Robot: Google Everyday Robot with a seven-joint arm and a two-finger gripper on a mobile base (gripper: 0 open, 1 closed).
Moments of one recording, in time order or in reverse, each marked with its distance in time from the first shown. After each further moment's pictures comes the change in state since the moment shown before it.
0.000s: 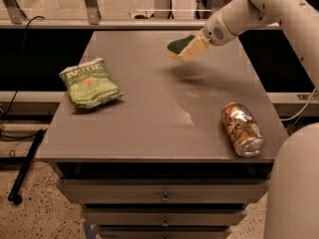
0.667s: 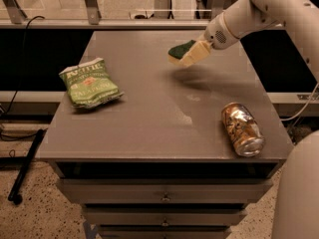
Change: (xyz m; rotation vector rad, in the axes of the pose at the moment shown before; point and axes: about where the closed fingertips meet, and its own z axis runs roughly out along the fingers) arm 0.013 0.018 -0.008 -0.032 0.036 0.007
